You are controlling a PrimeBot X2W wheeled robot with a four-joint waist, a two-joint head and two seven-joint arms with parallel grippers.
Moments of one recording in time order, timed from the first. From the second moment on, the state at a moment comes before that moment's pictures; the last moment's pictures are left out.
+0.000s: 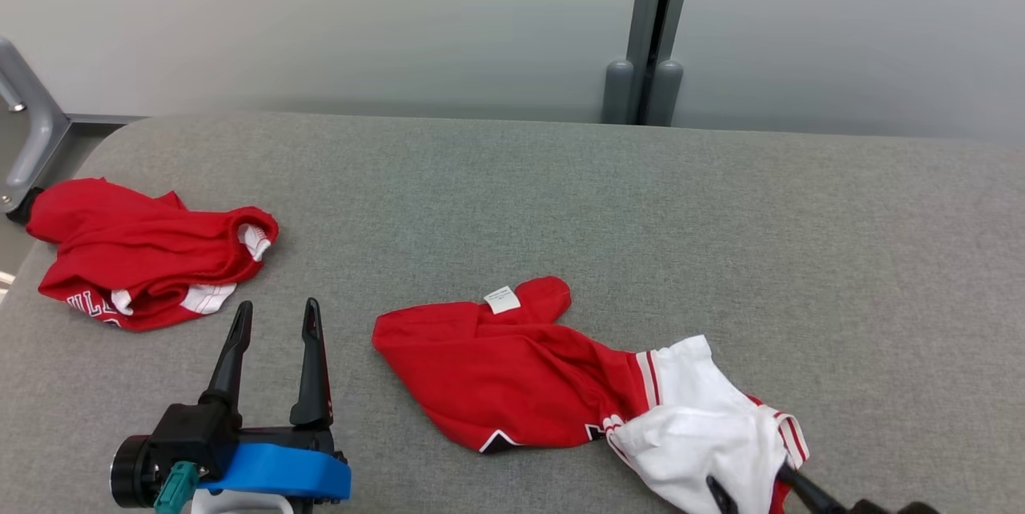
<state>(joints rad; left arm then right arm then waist) -0.04 0.05 -0.05 0.18 -0.16 -0.09 -0.26 0.12 -0.32 0.36 0.23 0.17 0.13 -0.26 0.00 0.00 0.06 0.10</state>
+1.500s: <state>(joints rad) -0.04 0.05 -0.07 0.19 -0.17 -0.09 -0.26 -0.28 -0.42 0.60 0.56 0.47 0.13 0.17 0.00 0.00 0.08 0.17</state>
